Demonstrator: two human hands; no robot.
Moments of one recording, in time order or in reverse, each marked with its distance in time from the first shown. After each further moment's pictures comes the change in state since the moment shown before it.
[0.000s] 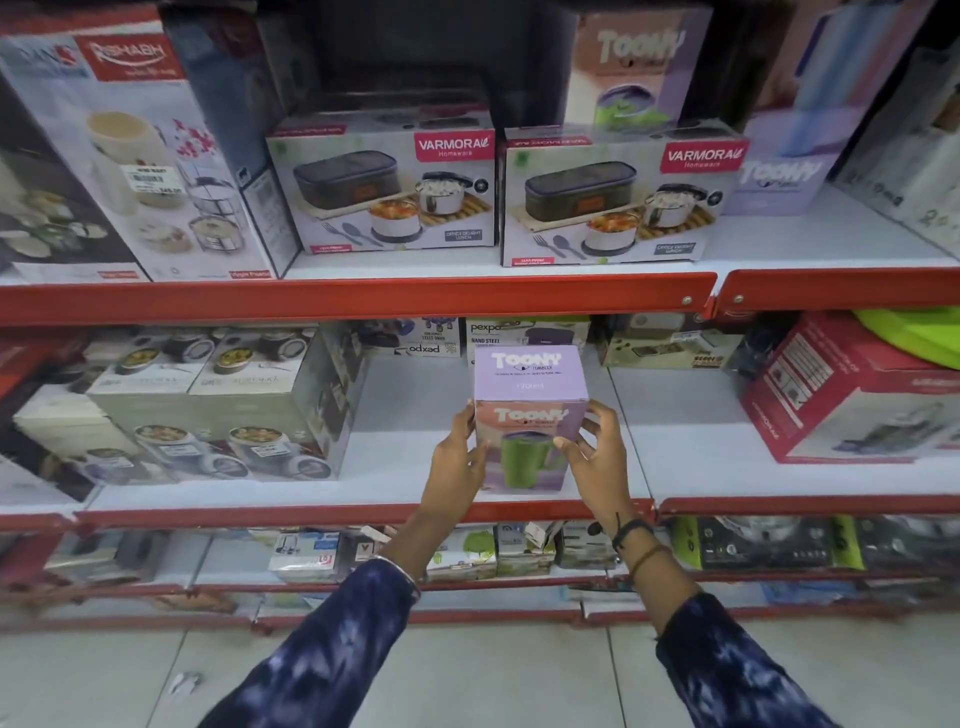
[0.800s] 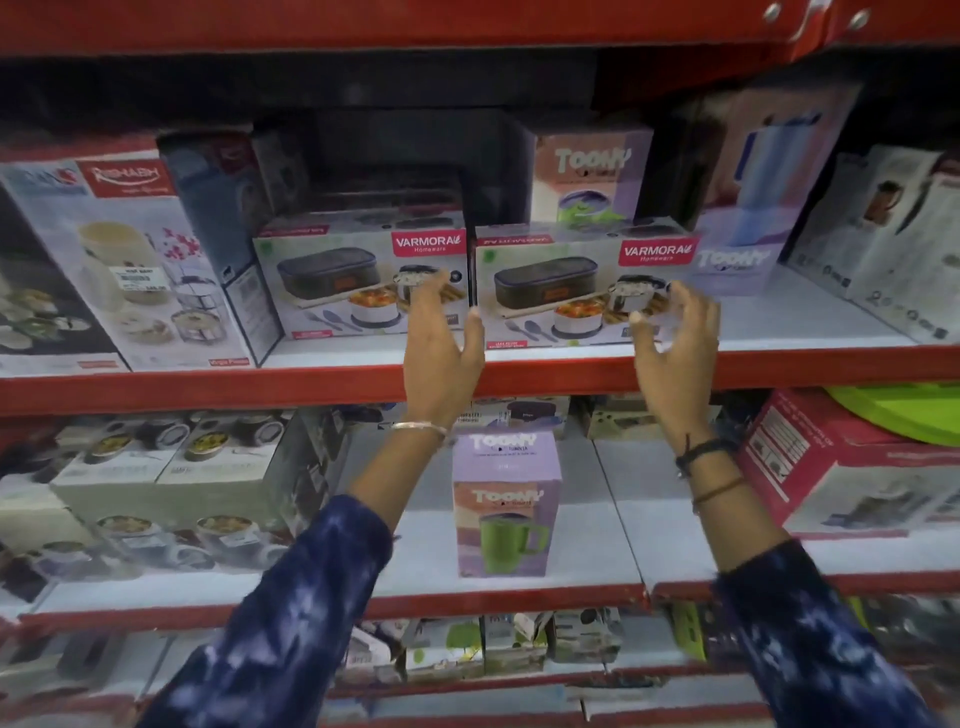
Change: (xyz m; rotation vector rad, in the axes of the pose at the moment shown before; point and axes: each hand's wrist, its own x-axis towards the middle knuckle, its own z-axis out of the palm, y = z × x) left_hand 0.120 0.163 -0.064 0.001 0.450 0.371; right_hand 0.117 -0.153 -0.078 -0.302 0.440 -0.431
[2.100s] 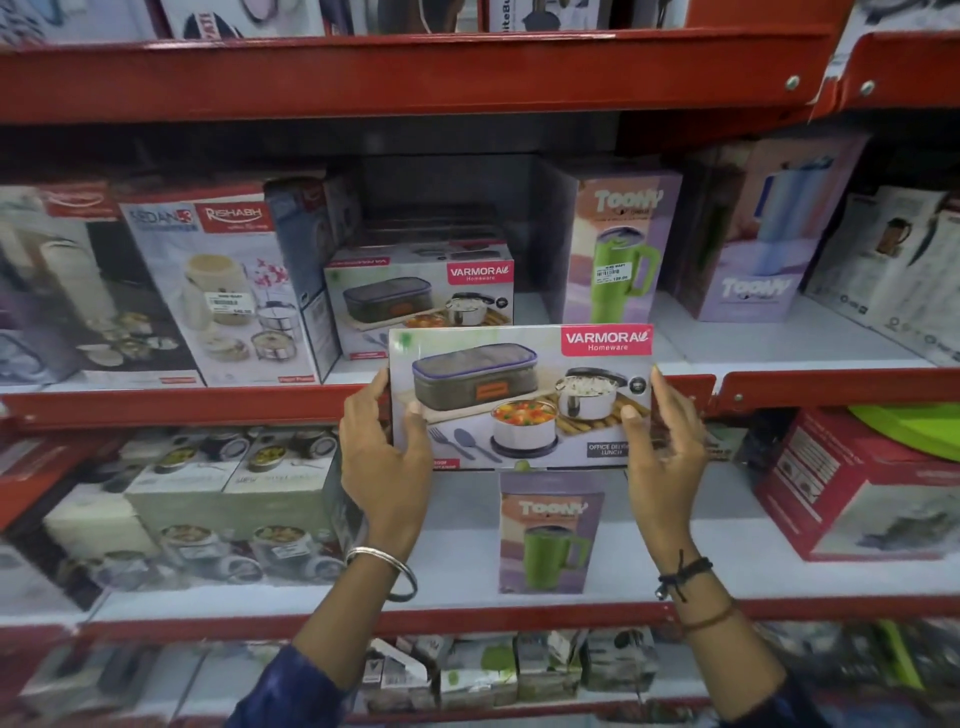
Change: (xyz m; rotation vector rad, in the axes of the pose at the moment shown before) left_hand -0.071 -0.021 -0.106 0.060 0.307 -0.143; right_hand -0.110 -0.047 0.018 0.313 0.077 -0.004
